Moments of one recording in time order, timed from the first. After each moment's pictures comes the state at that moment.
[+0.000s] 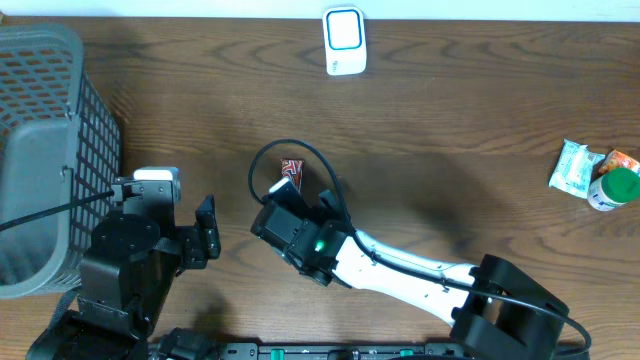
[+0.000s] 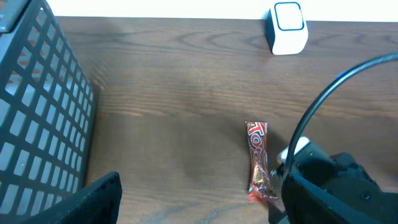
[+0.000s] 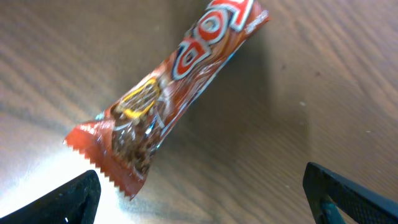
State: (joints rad) left arm -0.32 0.69 1.12 -1.05 -0.22 -0.20; right arm 1.08 1.79 1.11 -0.46 0.42 0.28
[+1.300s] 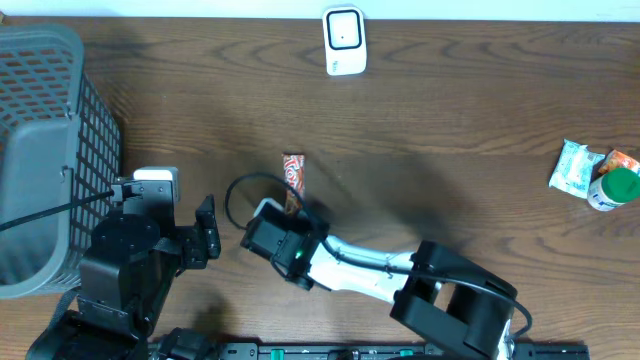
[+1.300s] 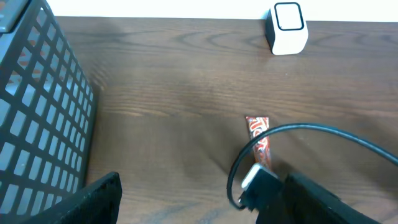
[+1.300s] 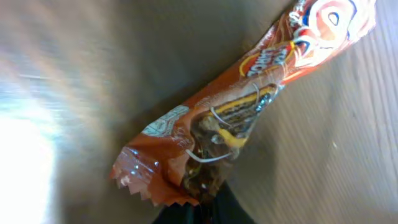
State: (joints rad) left arm -0.32 0.69 1.12 -1.05 -0.22 -0.20; right arm 1.11 1.98 1.13 -0.36 0.54 0.01
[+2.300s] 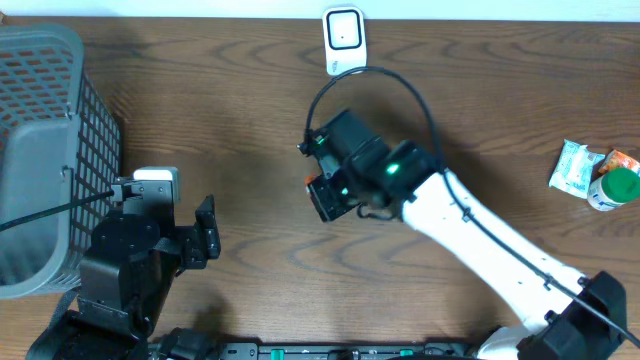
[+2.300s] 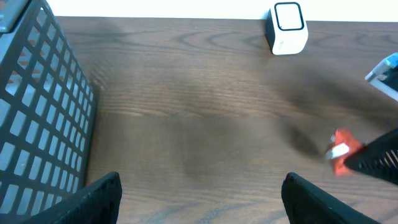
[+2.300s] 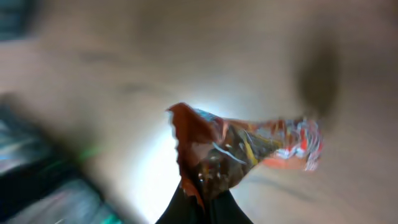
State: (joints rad) left arm -0.32 0.69 1.12 -1.05 -0.22 -0.20; right arm 0.72 1.63 1.42 -0.92 -0.35 0.23
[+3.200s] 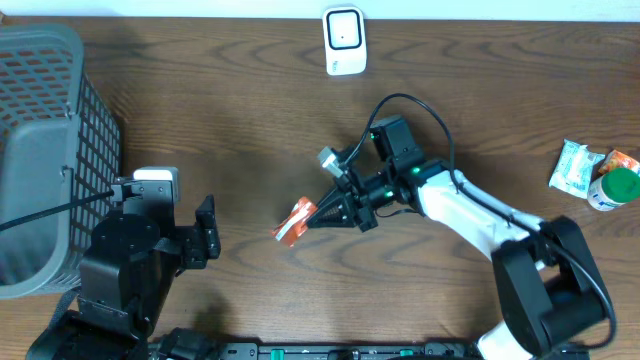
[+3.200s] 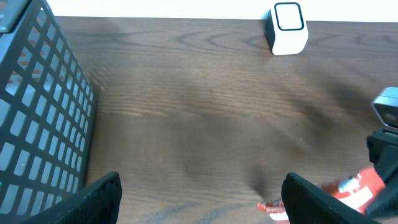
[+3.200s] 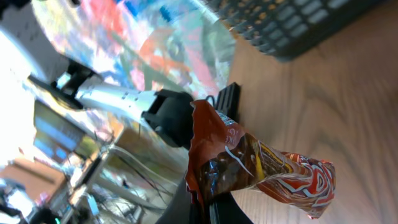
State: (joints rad) left arm -0.32 0.69 1.12 -1.05 -0.22 -0.20; right arm 0.47 1.77 0.99 -0.25 -1.50 -0.21
